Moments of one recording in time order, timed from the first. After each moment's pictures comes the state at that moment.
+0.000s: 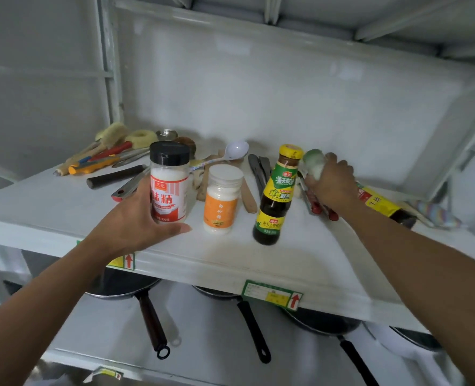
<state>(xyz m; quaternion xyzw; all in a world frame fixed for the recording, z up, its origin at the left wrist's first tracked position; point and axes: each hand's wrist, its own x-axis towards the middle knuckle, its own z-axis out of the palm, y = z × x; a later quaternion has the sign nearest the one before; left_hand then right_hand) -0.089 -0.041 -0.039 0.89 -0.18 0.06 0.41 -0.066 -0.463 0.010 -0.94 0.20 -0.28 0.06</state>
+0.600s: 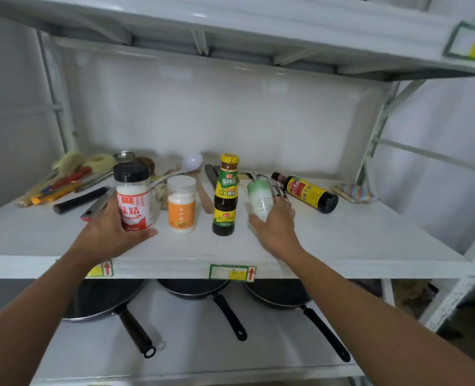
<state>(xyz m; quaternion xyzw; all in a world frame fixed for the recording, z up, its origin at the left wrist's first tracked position) -0.099 -0.035 -0.036 0.89 -0.20 0.07 0.41 -0.209 -0.377 -0.038 -0.89 0.21 -0.29 0.28</state>
